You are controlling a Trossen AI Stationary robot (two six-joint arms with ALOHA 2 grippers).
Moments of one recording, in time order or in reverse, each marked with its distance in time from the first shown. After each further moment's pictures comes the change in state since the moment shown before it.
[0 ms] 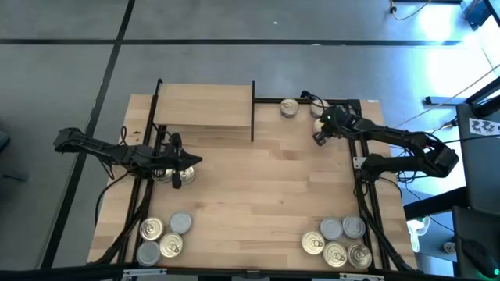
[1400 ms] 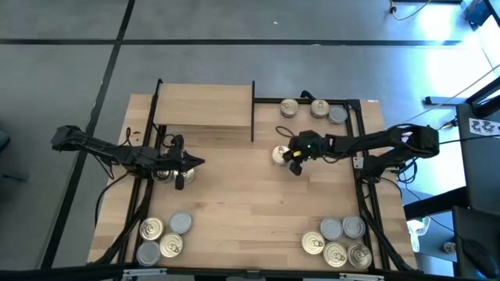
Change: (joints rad) left arm 0.000 0.109 -0.002 0.050 0.000 0.004; right arm 0.548 0.256 0.013 0.524 -0.262 0.072
